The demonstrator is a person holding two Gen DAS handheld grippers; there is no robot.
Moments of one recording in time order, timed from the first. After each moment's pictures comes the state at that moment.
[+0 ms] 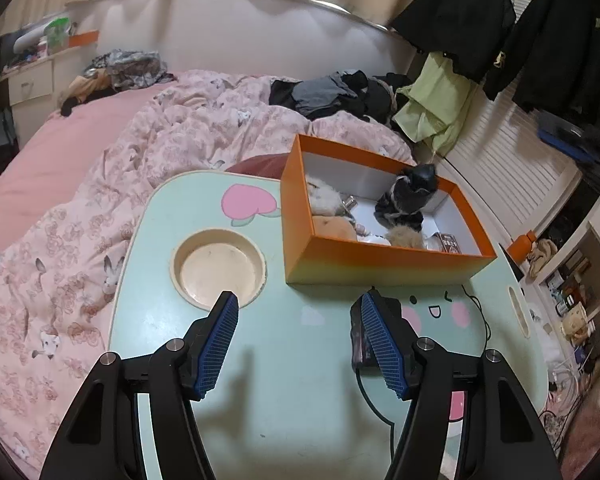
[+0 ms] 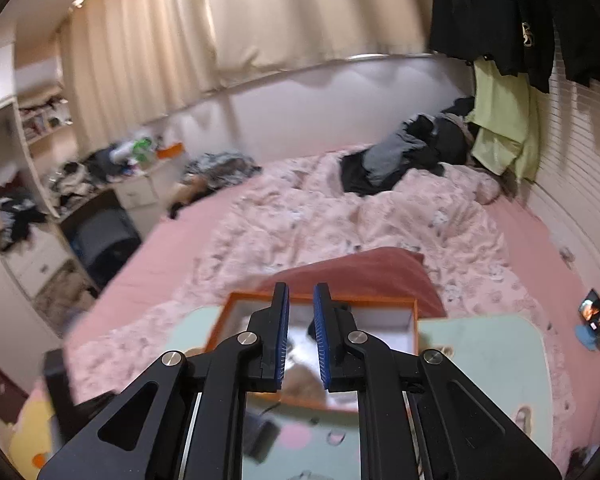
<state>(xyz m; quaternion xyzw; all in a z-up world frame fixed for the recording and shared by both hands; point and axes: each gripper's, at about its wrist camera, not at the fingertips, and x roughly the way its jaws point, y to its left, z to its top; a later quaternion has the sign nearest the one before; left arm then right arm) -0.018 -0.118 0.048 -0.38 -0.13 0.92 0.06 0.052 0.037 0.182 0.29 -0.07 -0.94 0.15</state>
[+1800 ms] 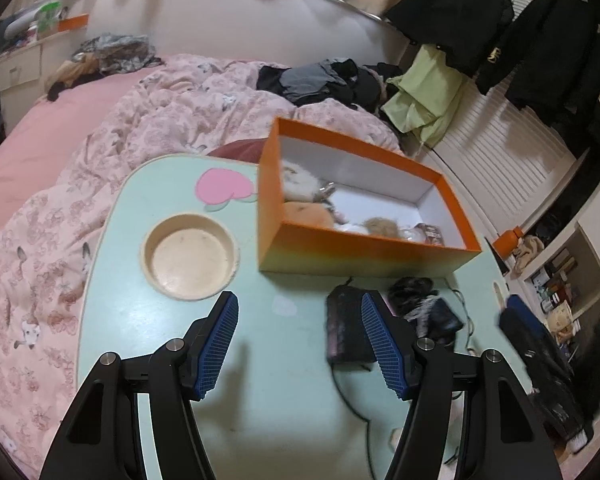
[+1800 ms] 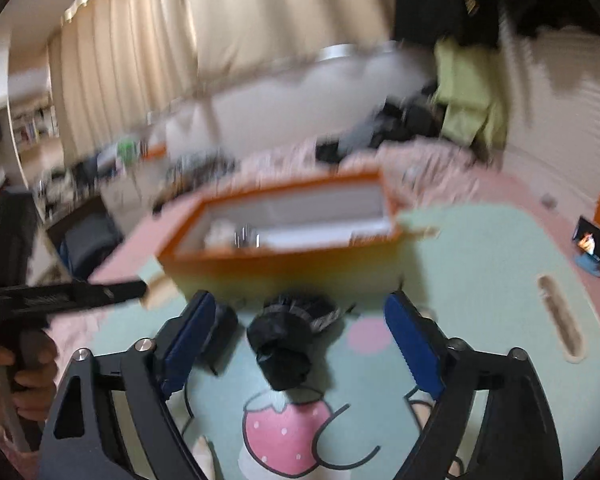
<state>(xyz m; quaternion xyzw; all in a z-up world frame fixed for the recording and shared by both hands) -0.023 -0.097 0.052 -0.39 -0.14 0.91 0.09 0.148 0.058 0.052 0.24 -0.10 -0.96 0.10</state>
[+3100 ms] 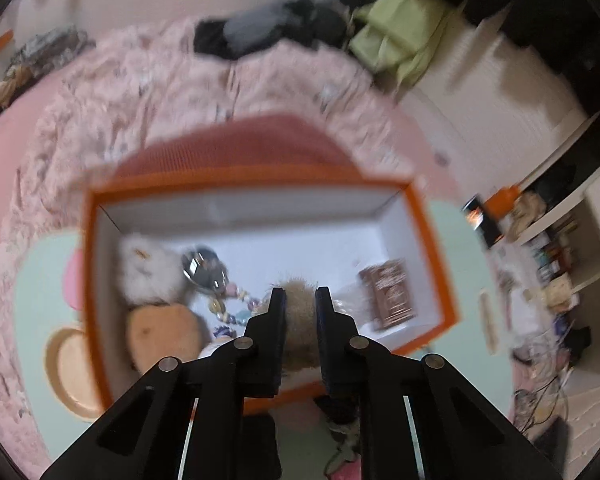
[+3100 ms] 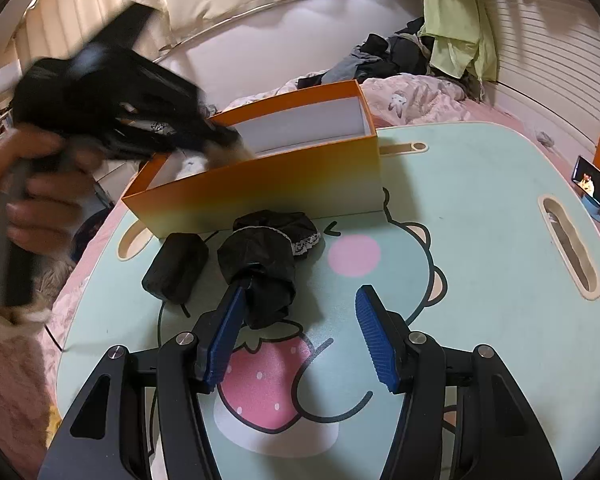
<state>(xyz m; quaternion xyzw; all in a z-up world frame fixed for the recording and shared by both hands) -0.142 -0.015 0.099 -0.47 -0.10 0.87 0.15 0.137 0.061 0.008 0.37 -0.12 -0.92 0.09</state>
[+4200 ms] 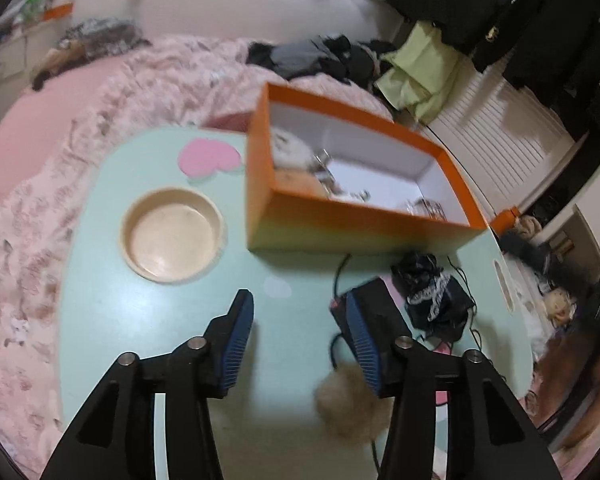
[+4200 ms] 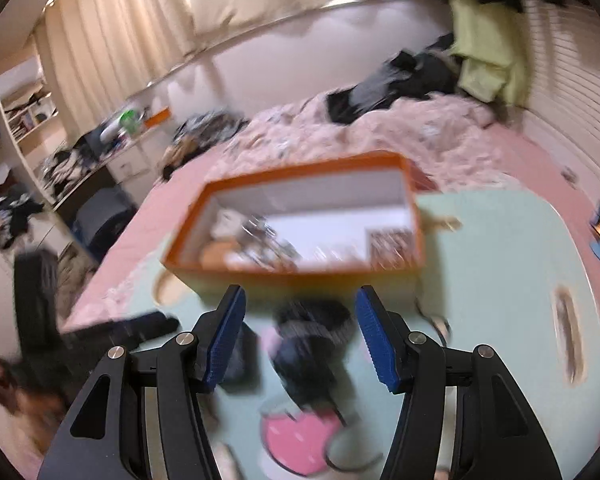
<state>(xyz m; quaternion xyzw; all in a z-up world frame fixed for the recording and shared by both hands) -0.029 -0.100 0.034 -0.42 -0.14 0.89 0.10 0.083 0.054 0.077 0.38 -0.10 -0.91 0.15</state>
